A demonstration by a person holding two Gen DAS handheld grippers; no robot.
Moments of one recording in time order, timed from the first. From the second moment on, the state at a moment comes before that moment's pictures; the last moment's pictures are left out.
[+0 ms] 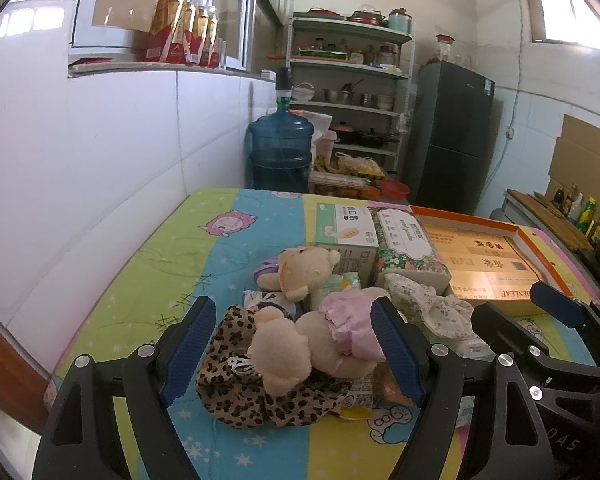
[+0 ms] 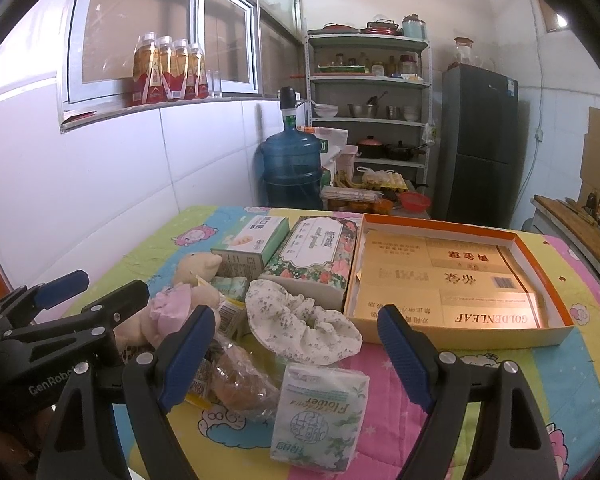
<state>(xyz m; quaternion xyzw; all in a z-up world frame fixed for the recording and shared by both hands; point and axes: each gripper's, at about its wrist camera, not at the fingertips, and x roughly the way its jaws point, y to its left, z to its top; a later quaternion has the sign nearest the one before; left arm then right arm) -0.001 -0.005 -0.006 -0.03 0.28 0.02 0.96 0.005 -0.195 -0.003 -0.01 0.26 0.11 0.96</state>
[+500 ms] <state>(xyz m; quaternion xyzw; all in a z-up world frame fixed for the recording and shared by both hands) -0.002 -0.005 -0.010 -0.04 0.28 0.01 0.96 0.005 -0.195 -0.005 -0.01 0.26 0.11 0.96</state>
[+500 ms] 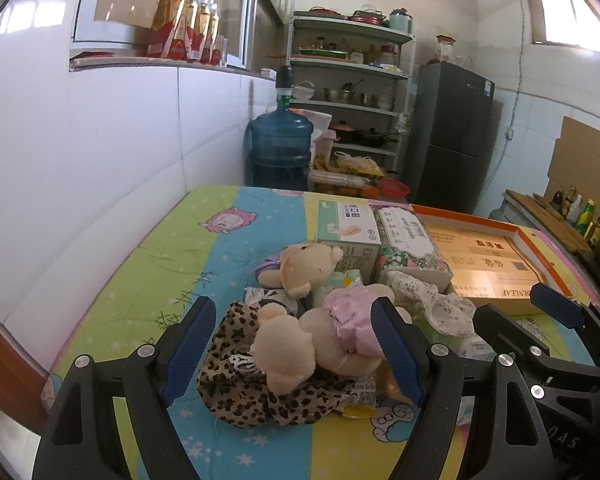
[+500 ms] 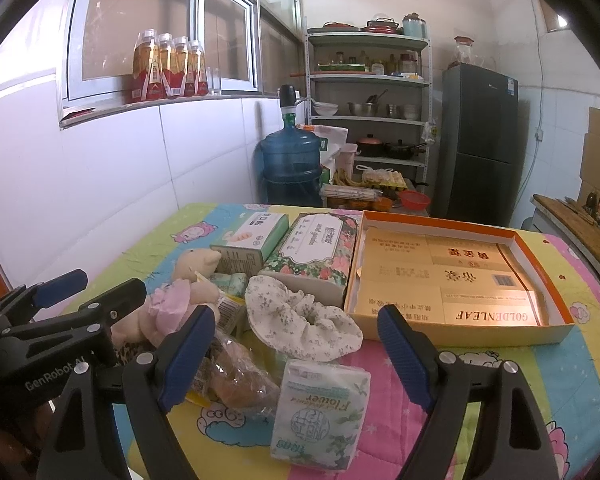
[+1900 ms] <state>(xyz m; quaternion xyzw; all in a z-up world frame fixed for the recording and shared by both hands) 0.031 -0.032 -0.049 0.13 0.26 -0.21 0.93 -0.009 -0.235 -0.049 0.03 0.27 0.10 0.96</state>
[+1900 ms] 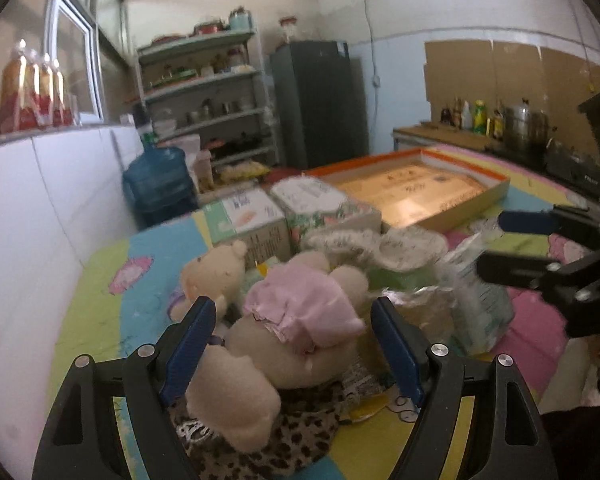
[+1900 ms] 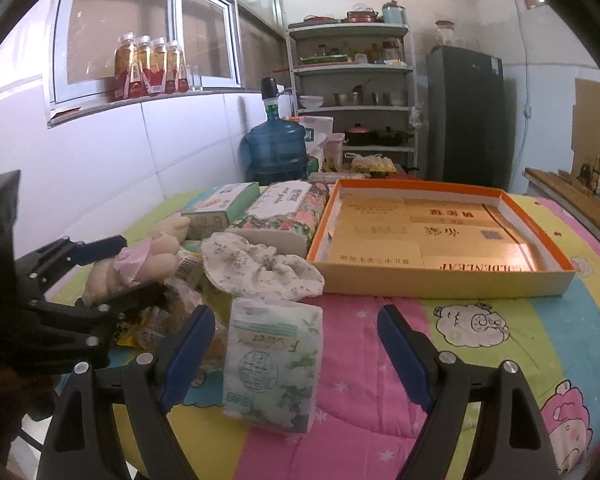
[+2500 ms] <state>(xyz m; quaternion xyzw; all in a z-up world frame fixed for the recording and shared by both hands) 0.029 -0.012 -0.059 0.04 0.27 -0.21 0.94 -0.002 -0.230 -0.075 0.03 0.33 0.12 0.93</state>
